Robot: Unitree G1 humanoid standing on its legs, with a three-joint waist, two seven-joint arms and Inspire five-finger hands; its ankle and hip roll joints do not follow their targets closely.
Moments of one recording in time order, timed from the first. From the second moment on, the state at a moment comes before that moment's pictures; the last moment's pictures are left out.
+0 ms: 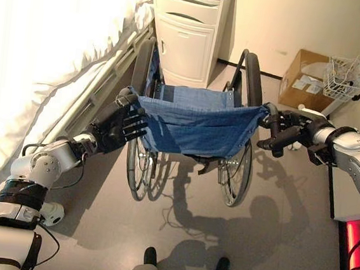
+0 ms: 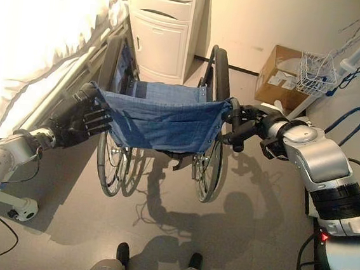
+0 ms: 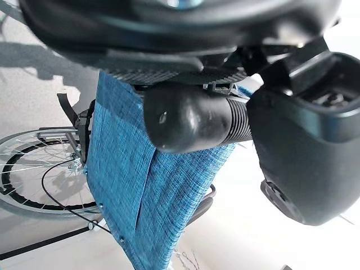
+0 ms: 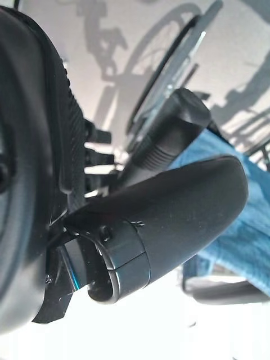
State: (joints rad) left arm -0.51 0.84 -0.07 0.49 -1.15 0.51 -0.24; right arm -0.74 -0.96 0.29 0.03 0.50 0.83 0.22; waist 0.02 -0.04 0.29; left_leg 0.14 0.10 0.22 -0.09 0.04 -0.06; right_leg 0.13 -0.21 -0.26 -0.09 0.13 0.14
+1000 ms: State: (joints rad) left arm 0.07 0.91 0.54 0.24 -1.02 0.41 -0.16; right arm 0.06 -0.88 -0.52 -0.11 0.68 0.55 0.07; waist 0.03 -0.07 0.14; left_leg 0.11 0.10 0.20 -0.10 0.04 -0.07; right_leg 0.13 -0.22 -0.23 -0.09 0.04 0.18
